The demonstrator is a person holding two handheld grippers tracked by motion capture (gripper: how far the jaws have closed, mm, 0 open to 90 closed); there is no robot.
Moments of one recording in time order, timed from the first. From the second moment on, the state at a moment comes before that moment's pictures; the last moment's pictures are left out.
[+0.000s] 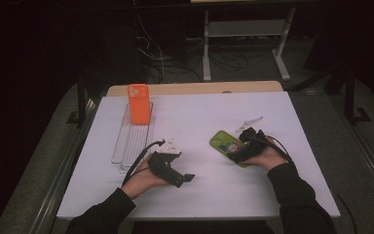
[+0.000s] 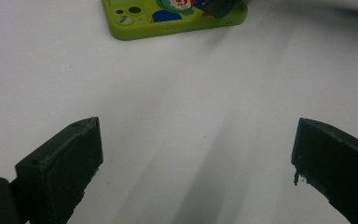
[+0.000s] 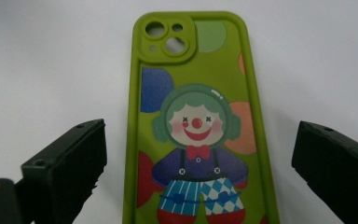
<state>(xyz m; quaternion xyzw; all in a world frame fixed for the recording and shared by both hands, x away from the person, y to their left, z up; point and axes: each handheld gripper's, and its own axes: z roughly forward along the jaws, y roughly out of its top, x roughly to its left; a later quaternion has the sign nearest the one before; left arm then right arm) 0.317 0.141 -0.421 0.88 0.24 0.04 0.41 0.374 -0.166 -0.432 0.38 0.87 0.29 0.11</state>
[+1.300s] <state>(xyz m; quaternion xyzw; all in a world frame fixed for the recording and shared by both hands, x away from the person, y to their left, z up) 0.347 0.124 -0.383 0.89 0.19 0.06 0.41 0.383 -0.169 -0.413 0.31 0.90 0.30 0.06</state>
